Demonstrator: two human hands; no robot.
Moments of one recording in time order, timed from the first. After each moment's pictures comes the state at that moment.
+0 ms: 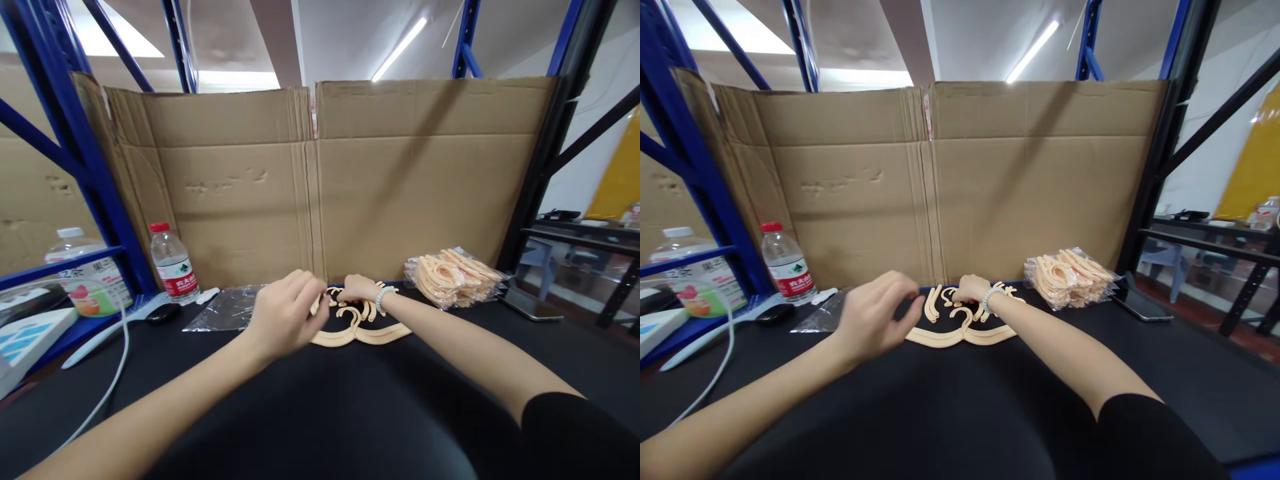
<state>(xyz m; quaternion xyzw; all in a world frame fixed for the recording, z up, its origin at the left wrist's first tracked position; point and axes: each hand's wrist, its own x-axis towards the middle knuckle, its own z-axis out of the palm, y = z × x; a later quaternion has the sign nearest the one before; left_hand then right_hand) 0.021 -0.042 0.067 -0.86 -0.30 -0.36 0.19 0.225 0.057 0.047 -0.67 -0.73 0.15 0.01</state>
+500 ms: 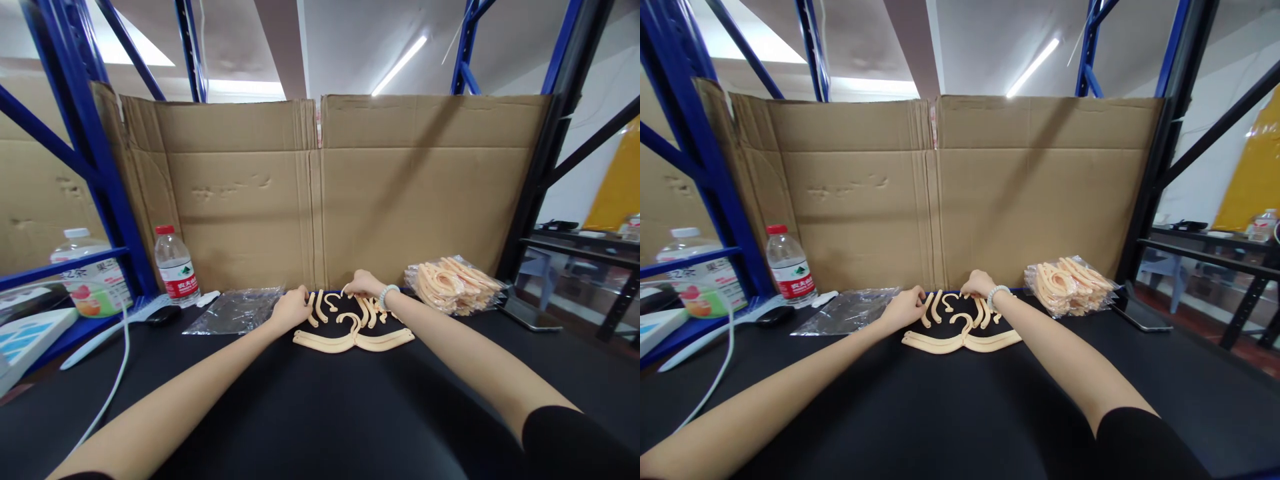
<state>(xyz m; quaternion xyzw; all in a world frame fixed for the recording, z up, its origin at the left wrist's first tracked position) 0.033 0.048 0.019 -0.78 -0.61 -0.16 -0.01 0.241 0.078 0.050 -0.72 -0.66 0.20 0.12</state>
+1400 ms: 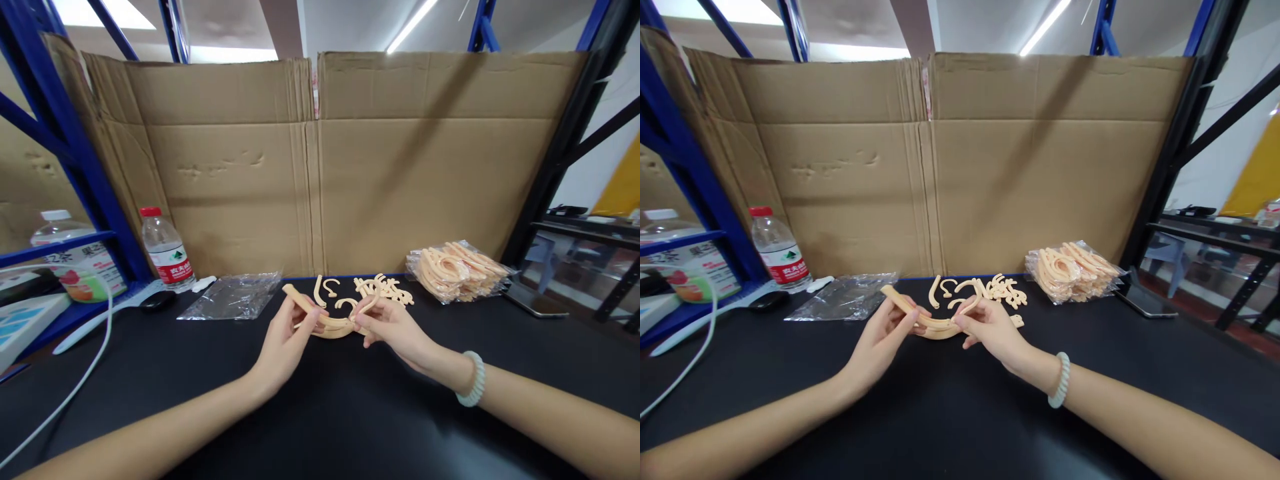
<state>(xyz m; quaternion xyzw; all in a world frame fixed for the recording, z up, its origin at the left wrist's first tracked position) 0.048 -0.068 0.014 -0.68 -0.34 -0.52 -0.39 0.253 -0.075 0.009 -0.34 -0.58 0.54 0.51</state>
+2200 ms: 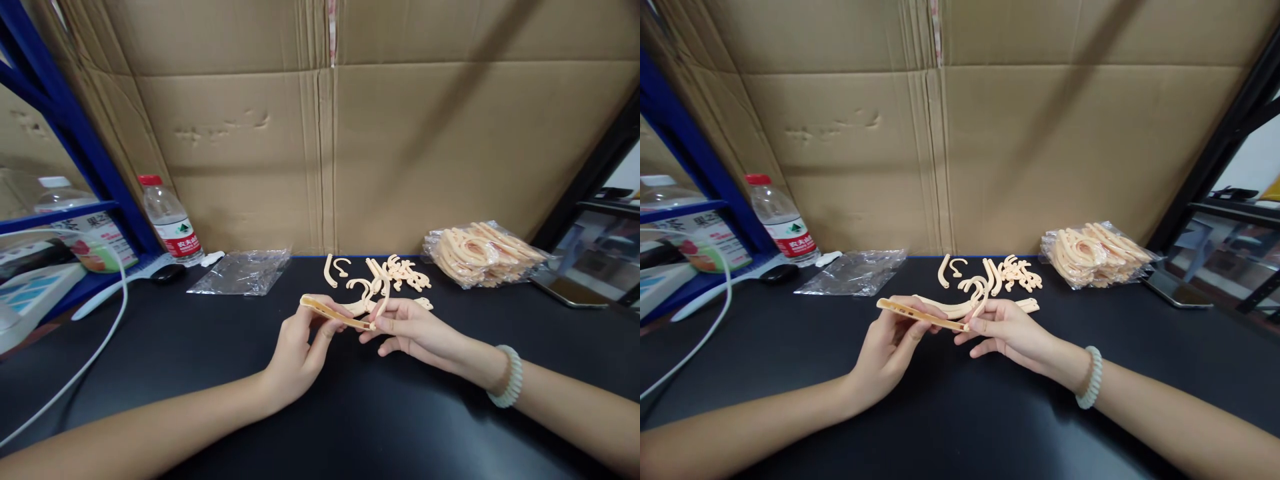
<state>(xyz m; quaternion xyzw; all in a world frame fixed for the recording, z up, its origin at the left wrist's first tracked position) 0.045 -0.093 -0.003 -0.75 -0.28 -0.52 -0.31 0.261 -0.085 -0.002 -0.31 -0.51 0.70 0.39</state>
